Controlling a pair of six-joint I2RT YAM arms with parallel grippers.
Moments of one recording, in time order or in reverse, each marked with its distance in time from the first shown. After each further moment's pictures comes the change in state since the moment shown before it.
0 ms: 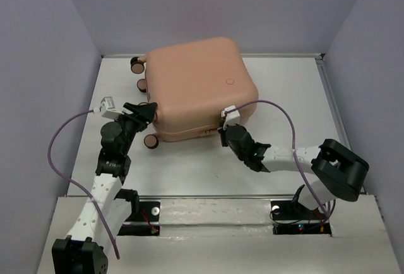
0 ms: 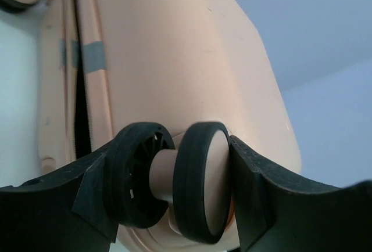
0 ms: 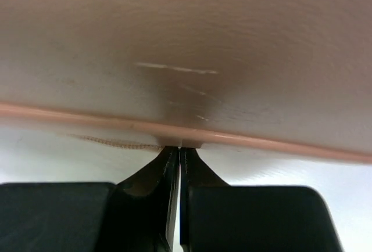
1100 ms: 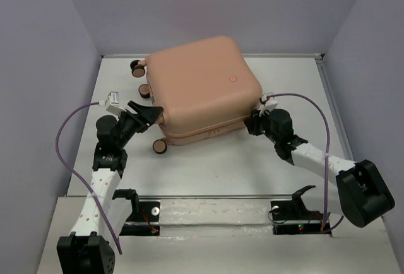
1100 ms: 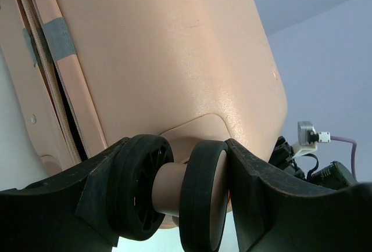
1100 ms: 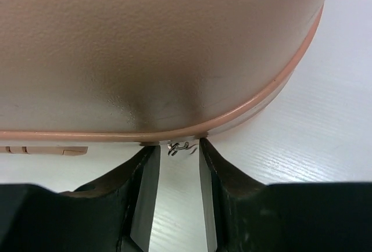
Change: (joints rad) left arm 0.129 0.039 0.080 -0.118 0.257 0.021; right arm -0.472 -0.254 -0.106 -0.134 -0.471 -0.029
